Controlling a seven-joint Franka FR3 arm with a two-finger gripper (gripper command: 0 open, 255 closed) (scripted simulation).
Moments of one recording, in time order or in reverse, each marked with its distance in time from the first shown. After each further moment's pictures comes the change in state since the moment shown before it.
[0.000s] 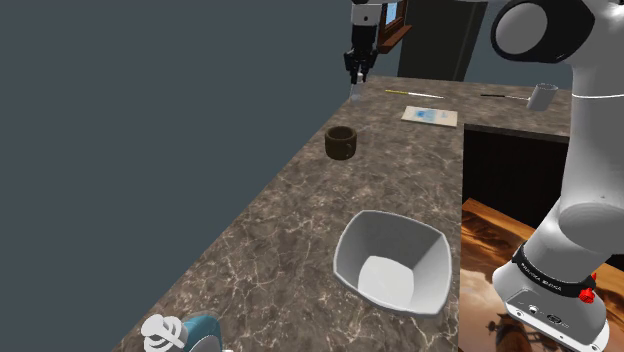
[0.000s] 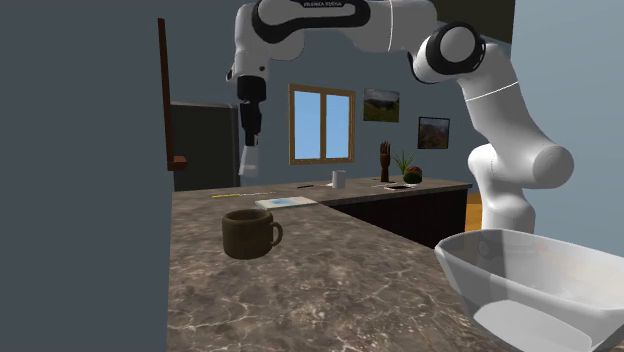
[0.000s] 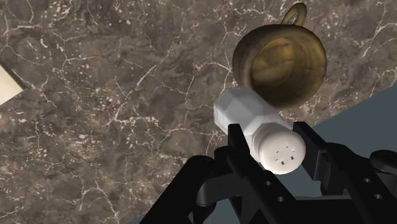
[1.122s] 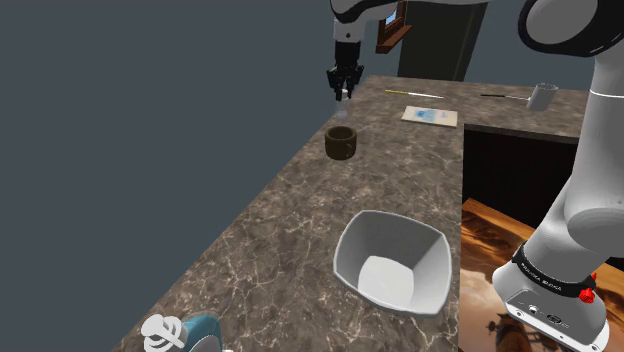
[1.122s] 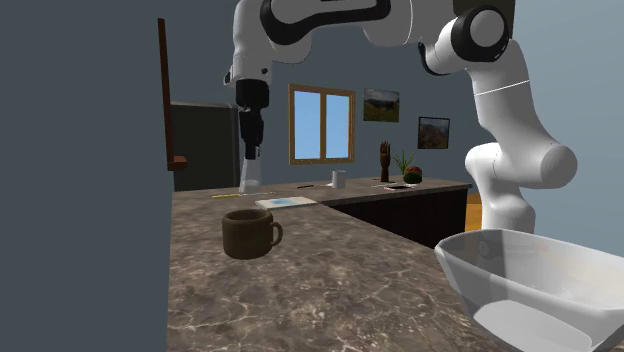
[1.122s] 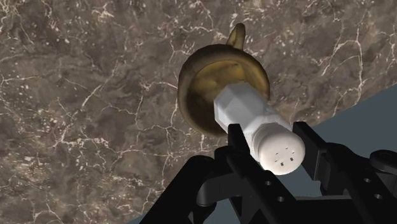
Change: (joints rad) arm 0.118 -0.107 0.043 -0.231 -0.031 0.138 0.139
